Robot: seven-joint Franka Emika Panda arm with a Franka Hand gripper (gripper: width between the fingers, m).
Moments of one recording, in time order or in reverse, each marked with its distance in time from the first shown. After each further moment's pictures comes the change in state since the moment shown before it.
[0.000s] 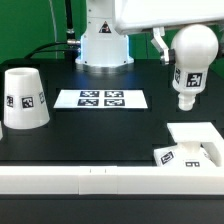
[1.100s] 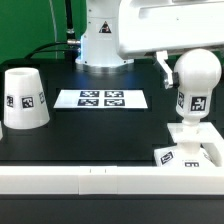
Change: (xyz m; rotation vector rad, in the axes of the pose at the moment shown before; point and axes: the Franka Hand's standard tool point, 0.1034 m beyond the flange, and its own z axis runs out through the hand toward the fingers) arm -0.003 -0.001 0.033 -0.003 0.051 -0.039
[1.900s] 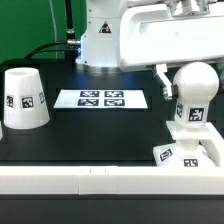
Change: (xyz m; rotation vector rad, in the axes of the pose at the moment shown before) arm -0.013 -0.002 0.011 0.000 -0.001 -0.003
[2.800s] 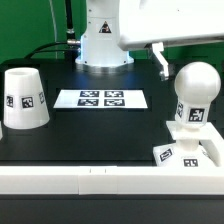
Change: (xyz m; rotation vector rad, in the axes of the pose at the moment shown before) arm 0.014 0.000 -0.021 0.005 -0.026 -0.002
